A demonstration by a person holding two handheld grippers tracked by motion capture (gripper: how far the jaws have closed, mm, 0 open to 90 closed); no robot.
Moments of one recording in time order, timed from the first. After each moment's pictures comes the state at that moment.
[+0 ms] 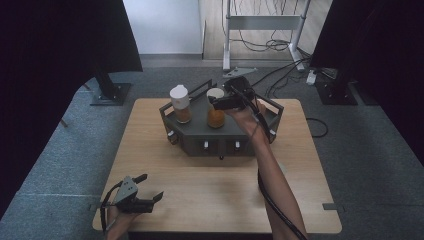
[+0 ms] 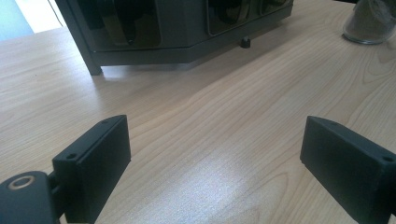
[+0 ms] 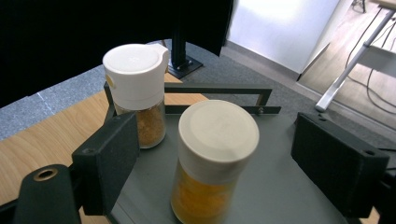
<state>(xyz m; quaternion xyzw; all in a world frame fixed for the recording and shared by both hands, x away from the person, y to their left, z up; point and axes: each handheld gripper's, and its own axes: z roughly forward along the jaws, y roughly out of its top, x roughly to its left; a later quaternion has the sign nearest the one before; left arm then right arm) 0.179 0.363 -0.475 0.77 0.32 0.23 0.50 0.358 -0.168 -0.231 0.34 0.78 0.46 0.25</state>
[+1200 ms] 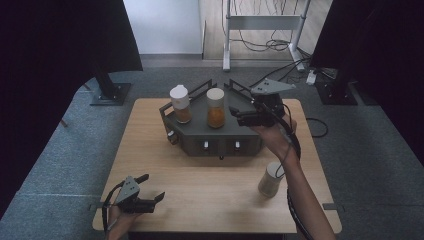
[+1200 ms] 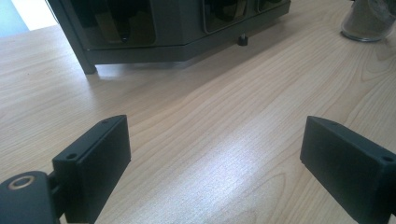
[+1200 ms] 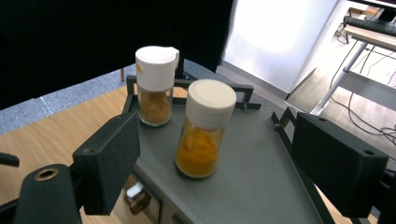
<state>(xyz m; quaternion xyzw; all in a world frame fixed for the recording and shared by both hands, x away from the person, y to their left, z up) 0.182 0.359 -0.476 0.78 0.32 0.23 0.49 0.272 -0.230 -0.225 0.31 0.77 0.48 0.28</state>
